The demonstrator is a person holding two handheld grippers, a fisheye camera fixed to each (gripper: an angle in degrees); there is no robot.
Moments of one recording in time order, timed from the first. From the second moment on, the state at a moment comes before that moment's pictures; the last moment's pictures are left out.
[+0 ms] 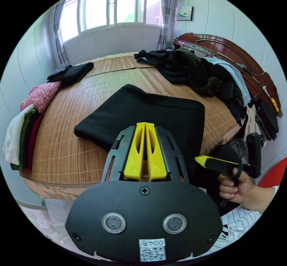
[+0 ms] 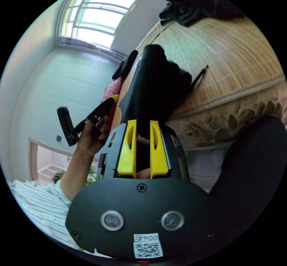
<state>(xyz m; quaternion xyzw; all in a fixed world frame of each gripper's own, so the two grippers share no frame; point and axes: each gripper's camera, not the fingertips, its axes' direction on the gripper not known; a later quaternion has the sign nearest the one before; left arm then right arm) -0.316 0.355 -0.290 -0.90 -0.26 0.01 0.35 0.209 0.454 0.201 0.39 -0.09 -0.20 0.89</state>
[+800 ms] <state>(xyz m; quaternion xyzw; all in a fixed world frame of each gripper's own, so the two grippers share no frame) -0.233 0.502 -0.406 -0.93 -0.10 0.12 0.34 0.160 0.359 0.059 0.43 0.00 -0.32 0.85</state>
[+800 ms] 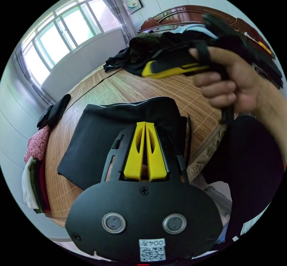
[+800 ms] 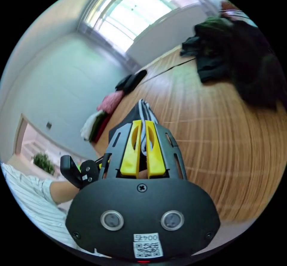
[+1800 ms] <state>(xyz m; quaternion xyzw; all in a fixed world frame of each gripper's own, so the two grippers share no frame) -0.278 0.517 -0.393 -0.93 -0.15 0.00 0.34 0.239 0.356 0.093 0.38 -0.14 -0.21 0.89</state>
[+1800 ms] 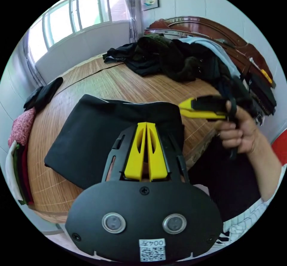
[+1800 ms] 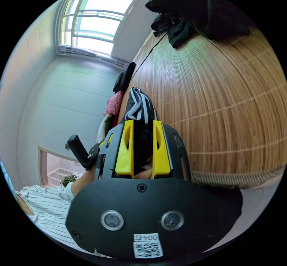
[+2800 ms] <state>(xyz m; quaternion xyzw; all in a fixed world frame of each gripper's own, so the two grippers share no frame) -0.392 0.604 -0.287 -0.93 -0.22 0.05 0.29 0.280 0.353 0.075 0.40 -0.23 -0.23 0.86</state>
